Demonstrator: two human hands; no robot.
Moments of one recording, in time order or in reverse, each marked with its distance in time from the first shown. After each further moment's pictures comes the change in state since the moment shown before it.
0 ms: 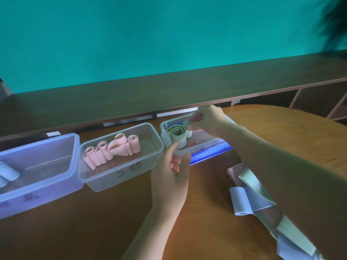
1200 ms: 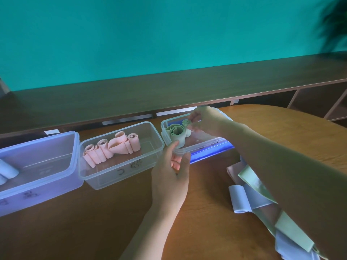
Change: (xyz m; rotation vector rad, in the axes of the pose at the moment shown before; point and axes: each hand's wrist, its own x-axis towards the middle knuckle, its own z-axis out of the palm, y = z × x) left_hand 0.001 -0.001 -0.001 0.029 -0.025 0.012; right_hand -0.001 -0.002 0.001 -0.075 -0.092 -0.012
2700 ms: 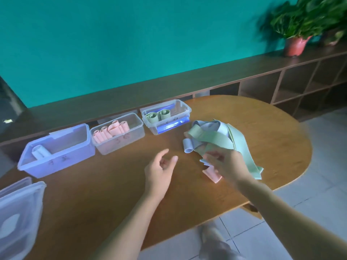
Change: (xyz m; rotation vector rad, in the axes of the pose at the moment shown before) left_hand -0.151 0.050 -0.025 -0.094 -0.072 -0.074; right_hand -0.353 0.049 0.005 0.320 0.372 0.148
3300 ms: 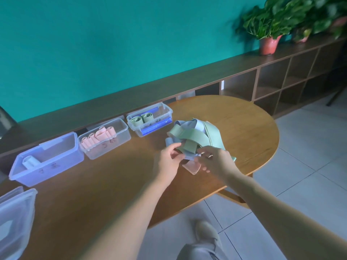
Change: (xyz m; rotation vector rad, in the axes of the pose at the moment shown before) left_hand -0.019 0.064 0.047 0.140 -0.274 0.113; right_hand -0.026 0.020 -0.035 0.057 -0.029 0.041
